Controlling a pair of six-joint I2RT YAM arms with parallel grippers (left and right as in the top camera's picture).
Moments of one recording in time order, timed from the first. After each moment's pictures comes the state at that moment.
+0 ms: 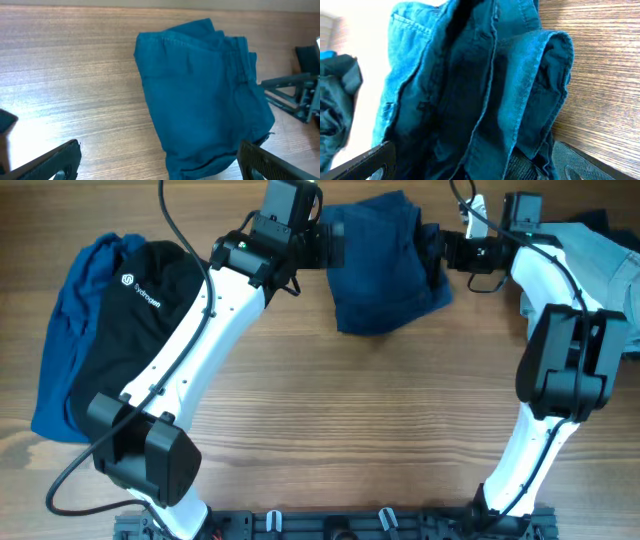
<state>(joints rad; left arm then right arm) -0.46 1.83 1.72 -0.69 -0.05 -0.36 -0.13 2.21 1.65 -0.50 -0.72 -0.03</state>
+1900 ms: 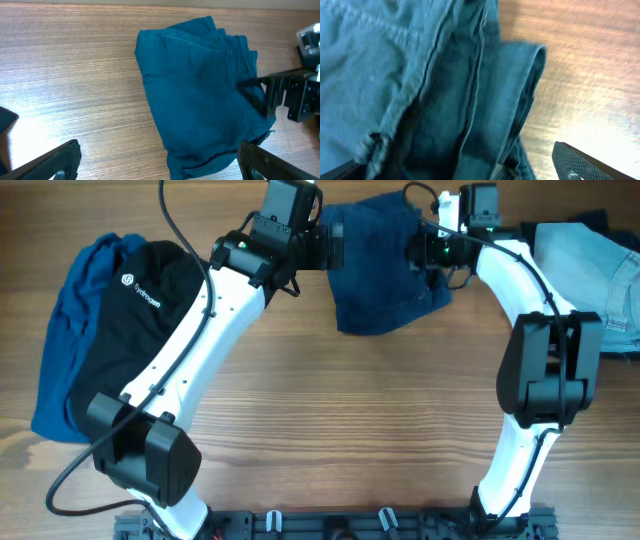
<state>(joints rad) -0.46 1.83 1.72 -0.70 -0.05 -0.36 0.03 2.16 1.66 -0.50 -0.18 -0.04</state>
